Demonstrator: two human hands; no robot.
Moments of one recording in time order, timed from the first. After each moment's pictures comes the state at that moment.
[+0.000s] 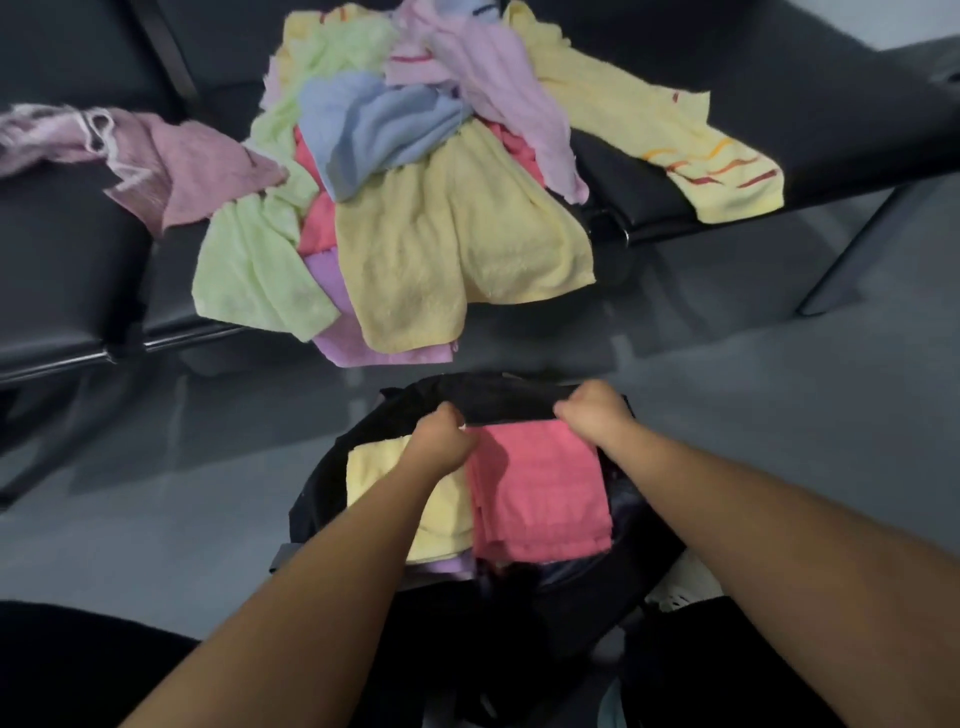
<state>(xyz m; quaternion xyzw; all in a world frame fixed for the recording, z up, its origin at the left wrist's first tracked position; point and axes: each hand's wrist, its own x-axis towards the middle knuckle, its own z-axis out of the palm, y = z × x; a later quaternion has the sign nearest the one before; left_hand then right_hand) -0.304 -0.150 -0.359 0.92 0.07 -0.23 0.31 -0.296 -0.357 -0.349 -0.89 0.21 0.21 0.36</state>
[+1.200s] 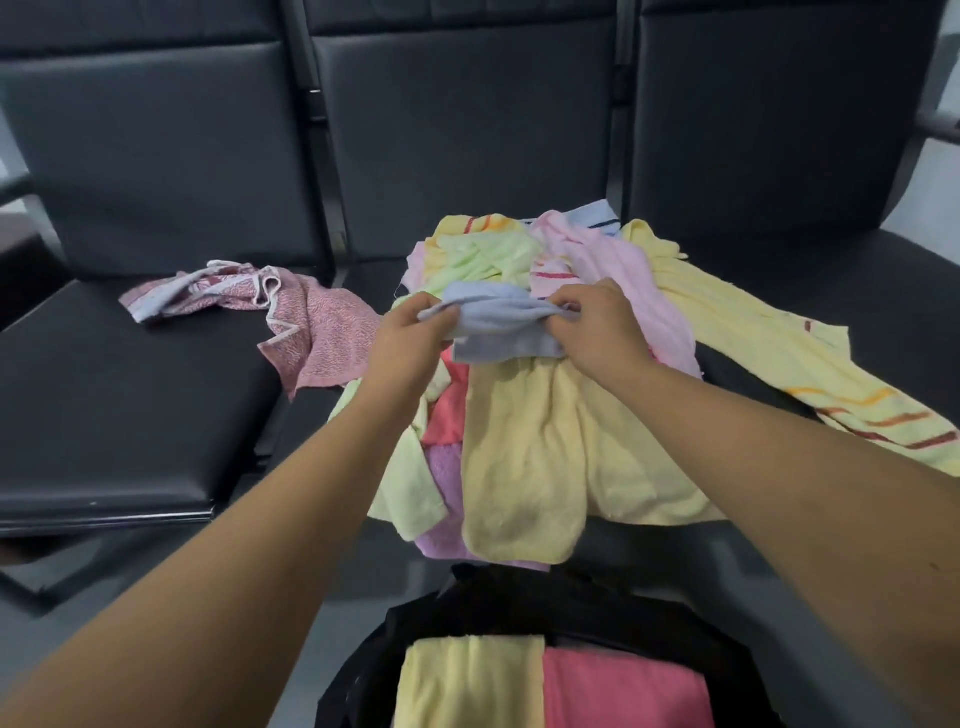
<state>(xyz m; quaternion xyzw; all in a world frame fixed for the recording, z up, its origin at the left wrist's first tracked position) -0.130 -0.044 -0.144 0.74 0.06 0.11 0.66 -0.069 -0.243 -0.159 -0.91 -0.10 -0.11 0.38</state>
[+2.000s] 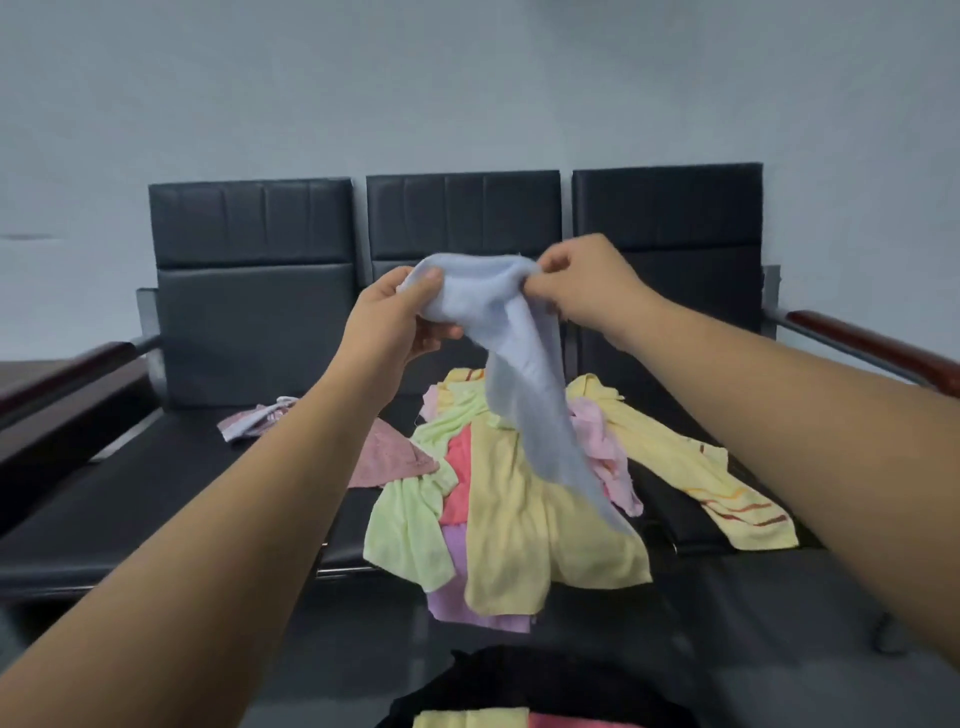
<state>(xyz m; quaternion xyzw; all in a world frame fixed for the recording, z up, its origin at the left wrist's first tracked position) -0.275 -0.047 0.091 0.67 -0.10 0.19 0.71 -0.240 -0.251 0.130 -0.87 -0.18 -0.18 0.43</state>
